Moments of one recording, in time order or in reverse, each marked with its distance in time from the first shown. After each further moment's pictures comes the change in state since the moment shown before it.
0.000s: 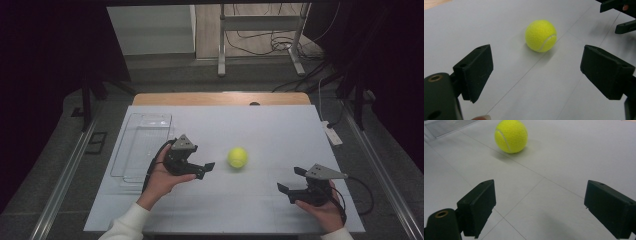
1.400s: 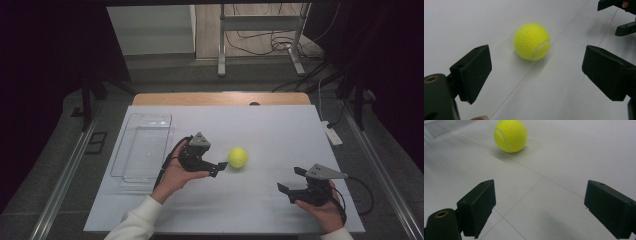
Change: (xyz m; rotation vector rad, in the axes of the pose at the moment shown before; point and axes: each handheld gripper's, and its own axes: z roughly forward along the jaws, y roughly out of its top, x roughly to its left) left arm -0.009 0.018 0.036 0.043 -0.047 0.028; right arm -0.001 0.000 0.000 0.001 0.002 0.003
